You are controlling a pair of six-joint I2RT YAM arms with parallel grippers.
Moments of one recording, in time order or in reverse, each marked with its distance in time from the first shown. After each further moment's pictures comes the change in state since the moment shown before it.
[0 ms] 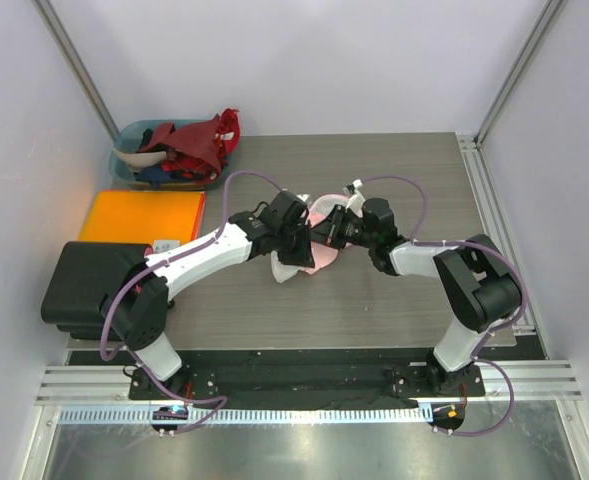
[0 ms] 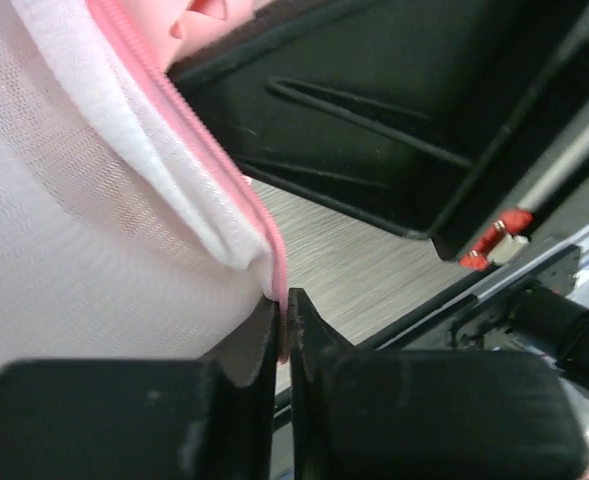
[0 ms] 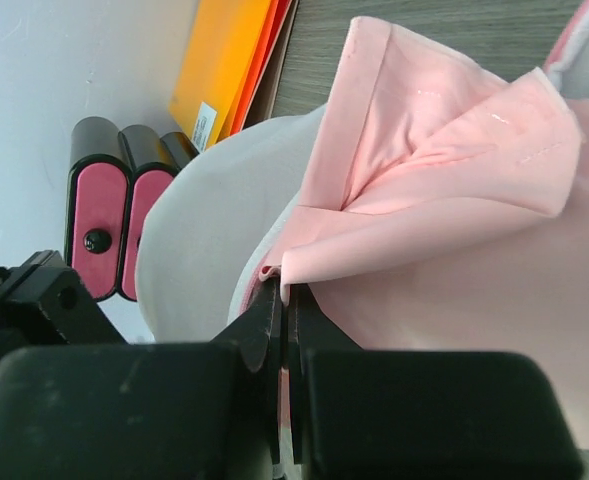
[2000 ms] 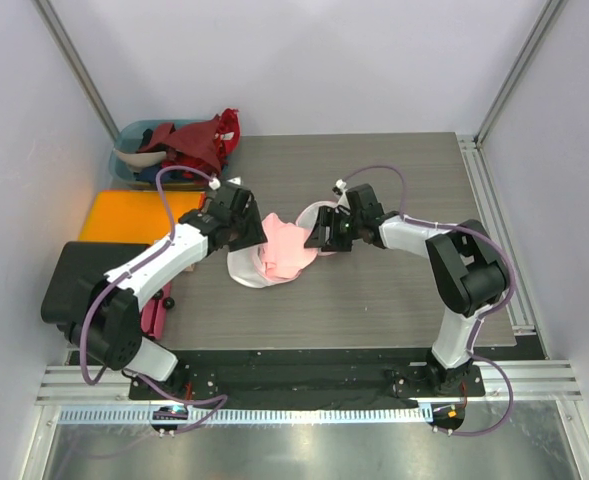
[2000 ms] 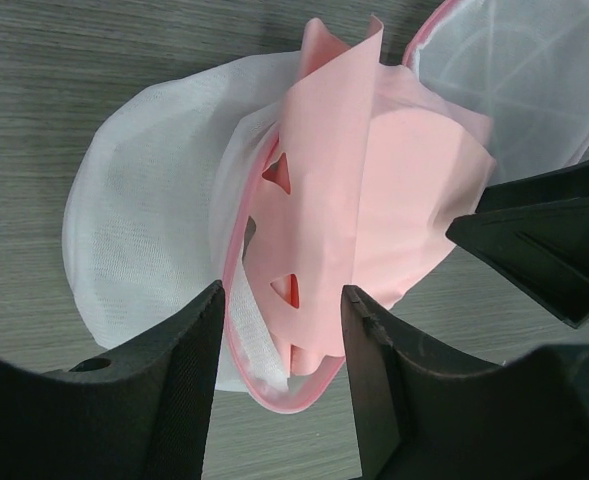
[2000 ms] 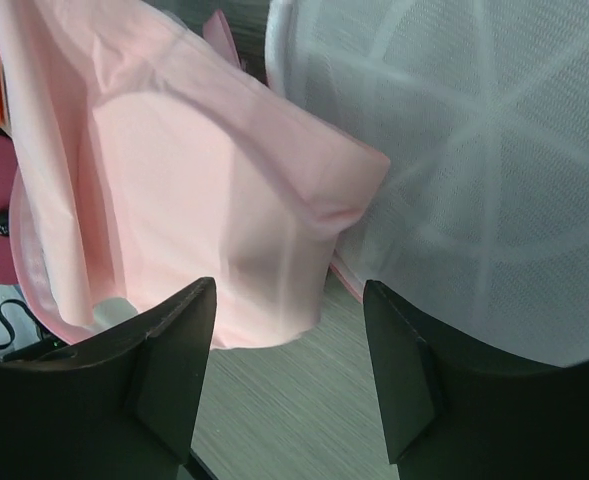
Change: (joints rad) left arm 0.280 -0.192 -0.169 0.002 -0.227 -0.009; right arm -0.006 0.132 0.301 -0.692 0.102 -0.352
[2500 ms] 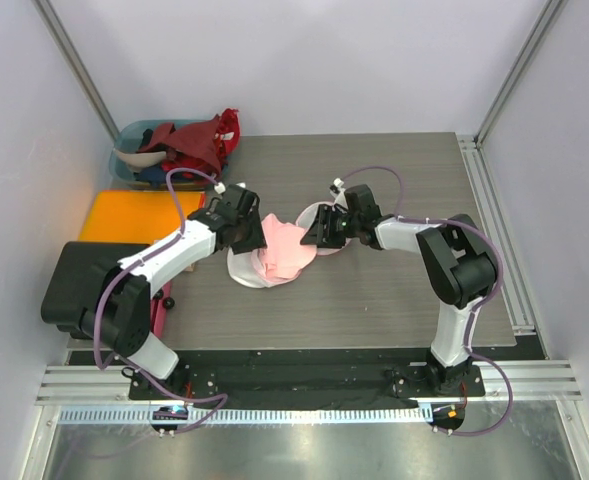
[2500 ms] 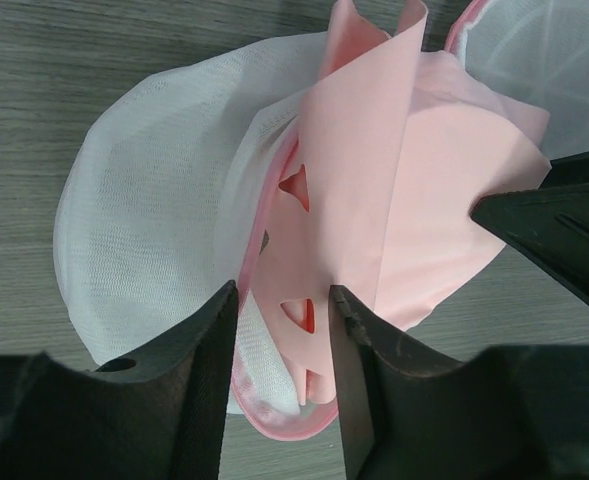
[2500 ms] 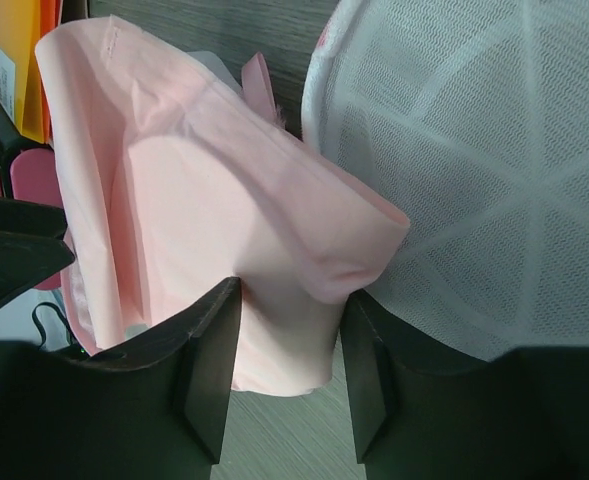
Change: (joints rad) left arm 0.003 0.088 0.003 0.008 0.004 0.004; right arm 0.000 0.073 -0.005 0.180 -0.074 0.058
